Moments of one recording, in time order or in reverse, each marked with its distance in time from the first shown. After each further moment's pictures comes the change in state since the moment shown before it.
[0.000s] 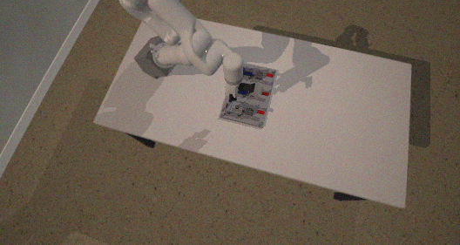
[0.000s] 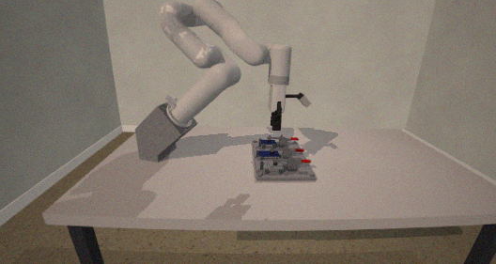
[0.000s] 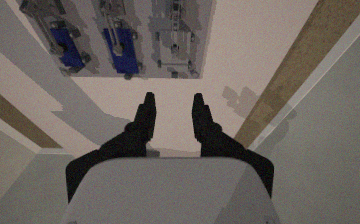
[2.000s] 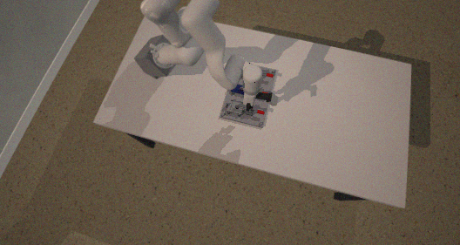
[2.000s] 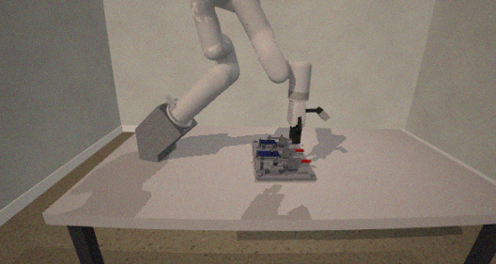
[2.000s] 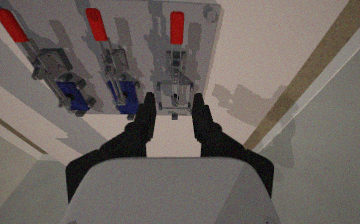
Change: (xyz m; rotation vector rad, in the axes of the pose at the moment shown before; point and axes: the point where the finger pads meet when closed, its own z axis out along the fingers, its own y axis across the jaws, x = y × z) arm 0.080 -0.001 0.054 0.007 0.014 -0.002
